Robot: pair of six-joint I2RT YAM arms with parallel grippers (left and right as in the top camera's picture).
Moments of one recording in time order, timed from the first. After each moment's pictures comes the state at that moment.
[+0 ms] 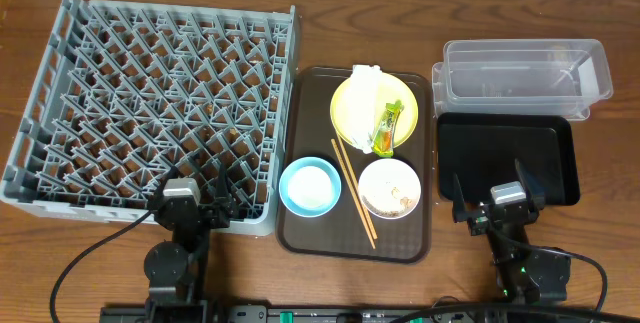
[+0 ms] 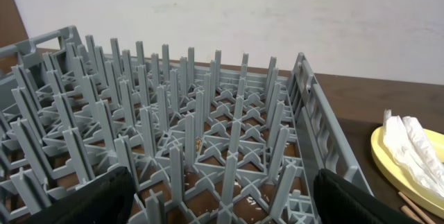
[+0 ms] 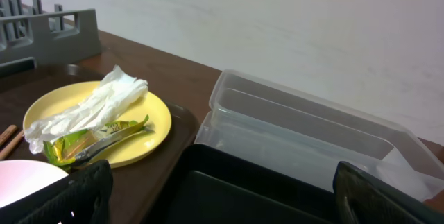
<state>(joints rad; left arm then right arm) 0.00 0.01 0.01 -0.10 -0.01 -0.09 0.04 0.01 0.01 -0.06 -0.13 -0.23</state>
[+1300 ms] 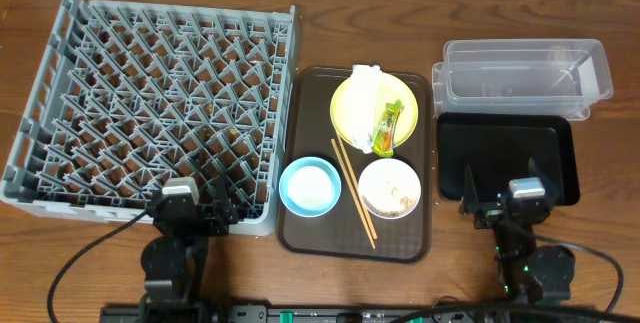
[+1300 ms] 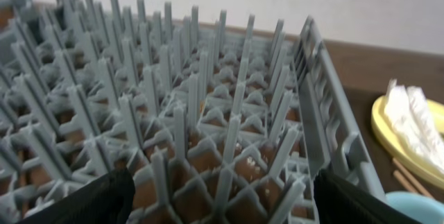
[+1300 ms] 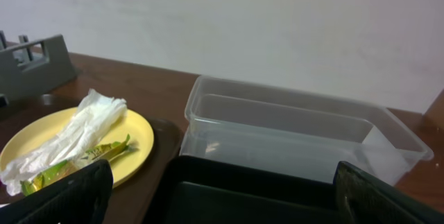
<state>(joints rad) 0.00 0.06 0.13 -0.34 -0.01 -0.13 0.04 0.10 0.05 -0.01 -0.03 -0.10</state>
